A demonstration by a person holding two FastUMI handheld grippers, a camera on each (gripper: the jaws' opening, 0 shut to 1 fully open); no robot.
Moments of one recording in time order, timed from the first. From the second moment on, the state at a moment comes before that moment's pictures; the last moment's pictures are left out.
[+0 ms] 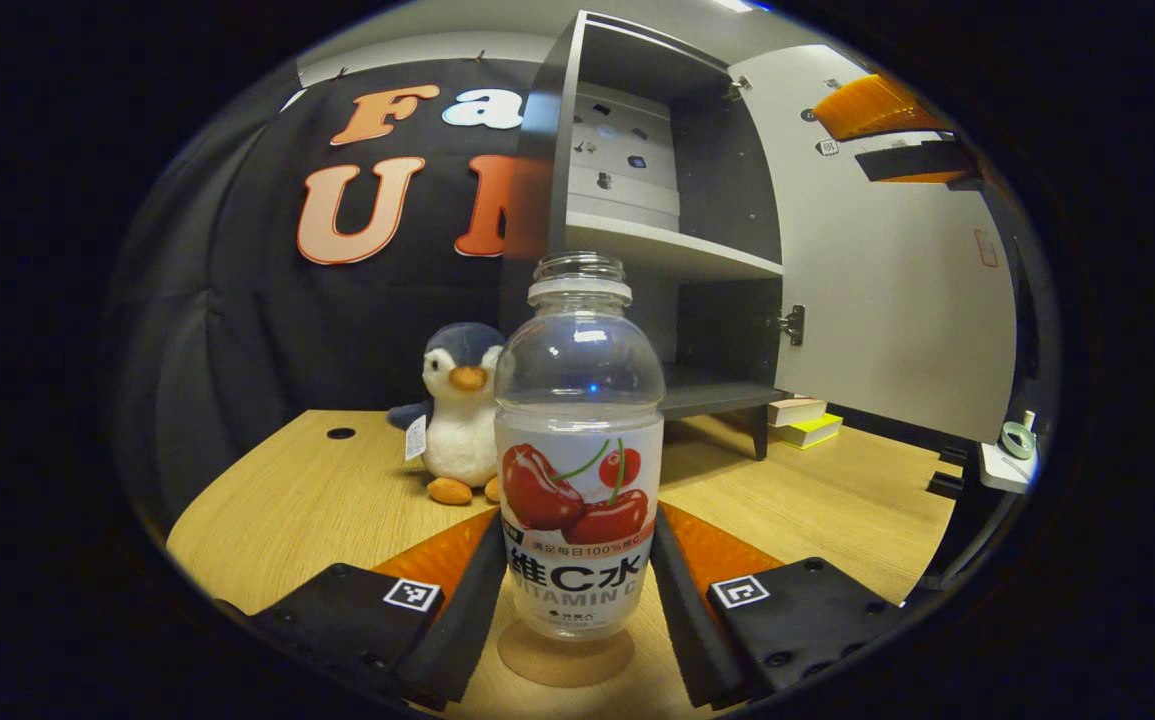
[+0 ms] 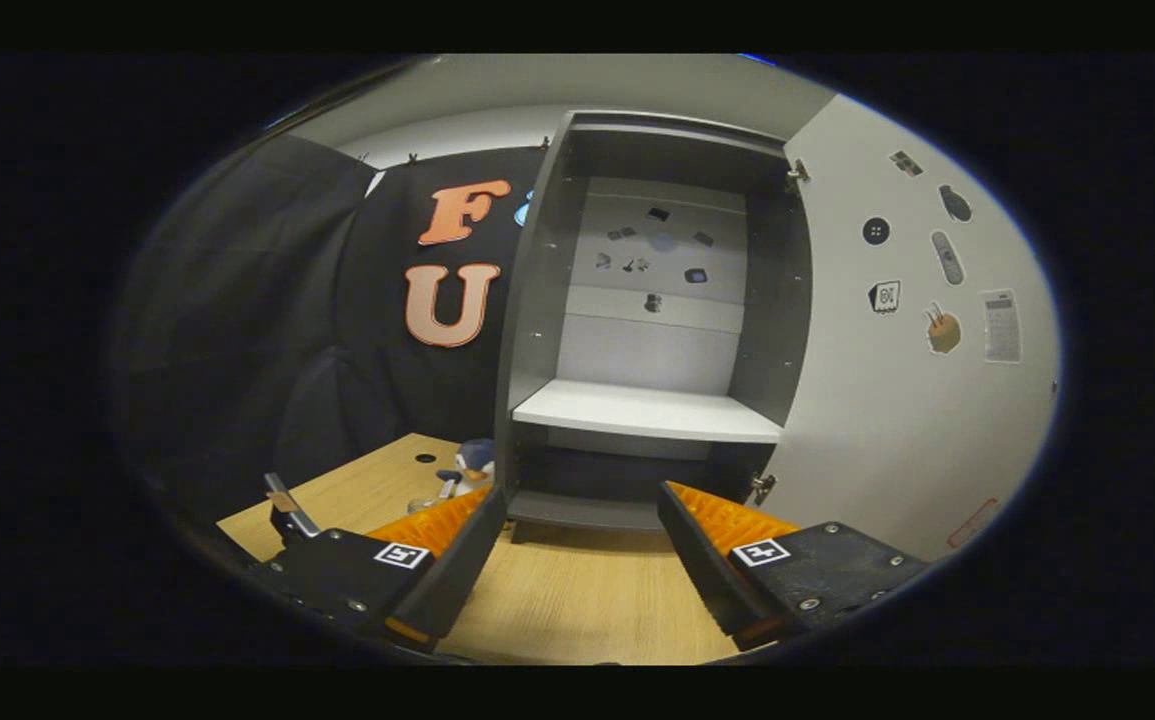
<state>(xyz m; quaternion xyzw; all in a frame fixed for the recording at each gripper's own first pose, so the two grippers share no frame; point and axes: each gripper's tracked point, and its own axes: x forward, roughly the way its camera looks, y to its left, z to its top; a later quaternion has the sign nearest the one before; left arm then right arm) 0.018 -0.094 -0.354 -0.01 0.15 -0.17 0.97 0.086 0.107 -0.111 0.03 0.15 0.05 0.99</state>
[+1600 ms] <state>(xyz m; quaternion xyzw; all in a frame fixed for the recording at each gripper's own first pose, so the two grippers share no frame) 0.008 -0.084 -0.375 0.02 0.20 -0.15 0.97 0.071 0.107 -0.130 0.05 0.18 0.05 0.98</state>
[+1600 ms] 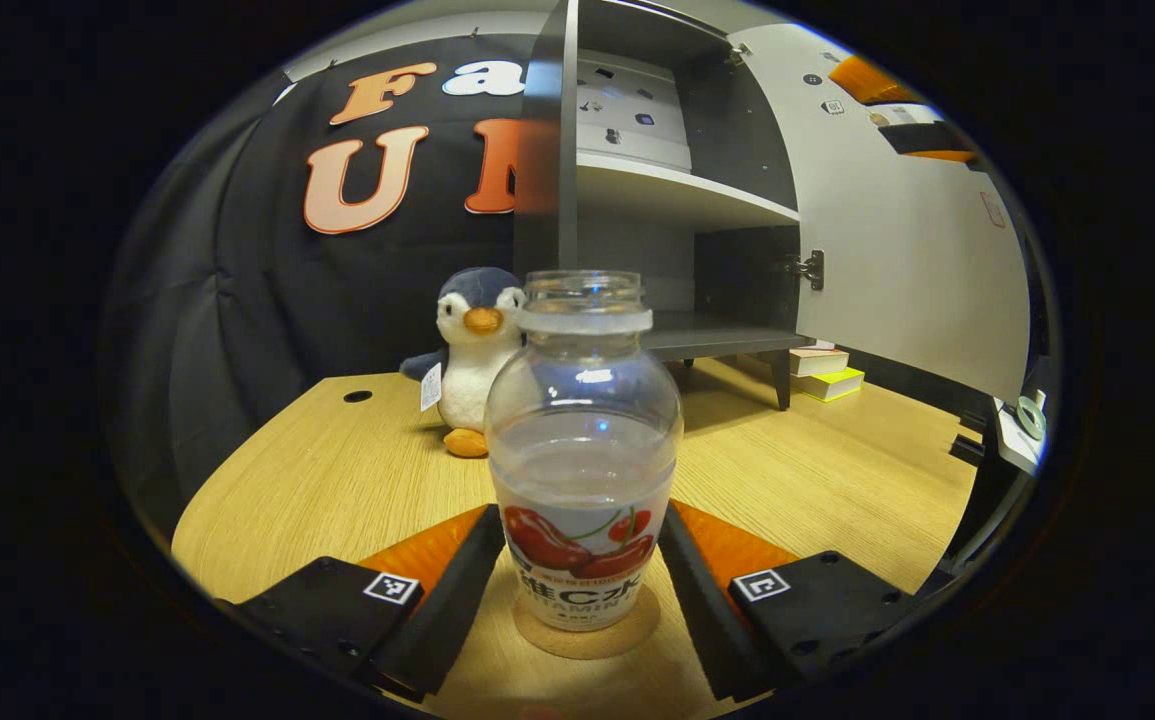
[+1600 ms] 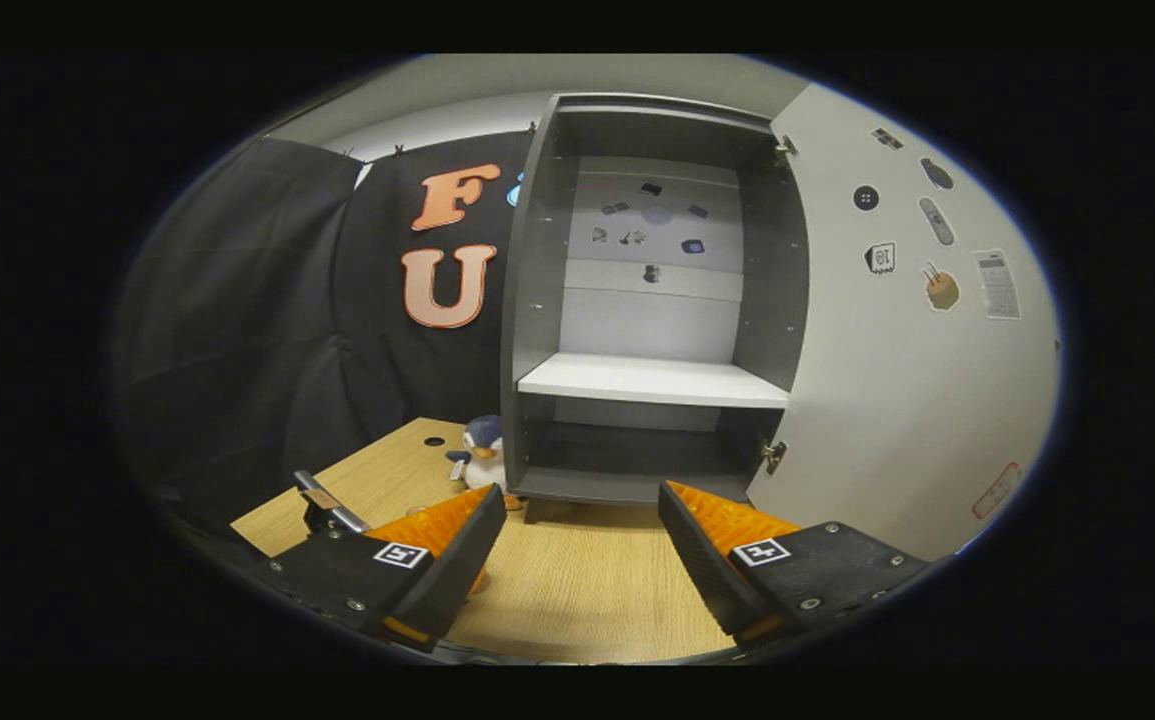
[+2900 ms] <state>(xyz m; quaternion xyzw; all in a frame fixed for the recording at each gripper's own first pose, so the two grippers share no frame) 0.034 -0.096 -0.186 -0.01 0.09 -0.12 0.99 0.019 0.006 -0.056 0.06 0.10 -0.04 0.99</state>
